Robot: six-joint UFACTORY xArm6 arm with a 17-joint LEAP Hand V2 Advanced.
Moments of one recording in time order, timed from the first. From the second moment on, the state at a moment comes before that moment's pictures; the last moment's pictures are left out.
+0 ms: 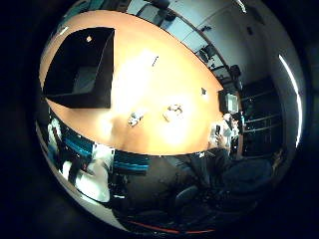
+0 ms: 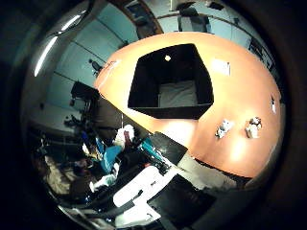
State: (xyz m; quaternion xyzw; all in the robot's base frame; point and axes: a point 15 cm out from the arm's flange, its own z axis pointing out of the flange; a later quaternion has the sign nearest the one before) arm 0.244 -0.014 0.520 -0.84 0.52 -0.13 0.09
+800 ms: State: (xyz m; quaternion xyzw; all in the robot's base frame) arm 0.293 -0.218 0.503 -0.81 0.57 -0.15 -0.01
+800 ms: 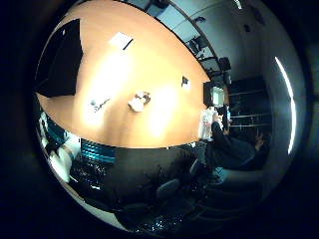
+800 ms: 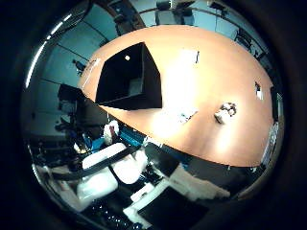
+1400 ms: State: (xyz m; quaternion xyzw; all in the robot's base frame) arm 0.342 -0.393 0.394 -0.83 0.52 -0.17 -0.13
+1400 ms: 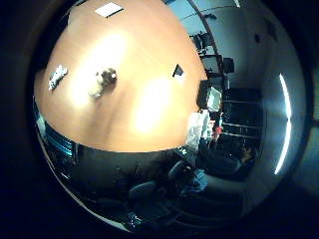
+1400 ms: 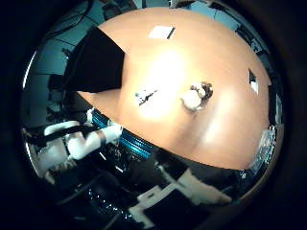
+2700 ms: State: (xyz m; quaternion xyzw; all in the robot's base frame) arm 0.396 -0.444 0.173 -0.87 0.46 -0.11 -0.13
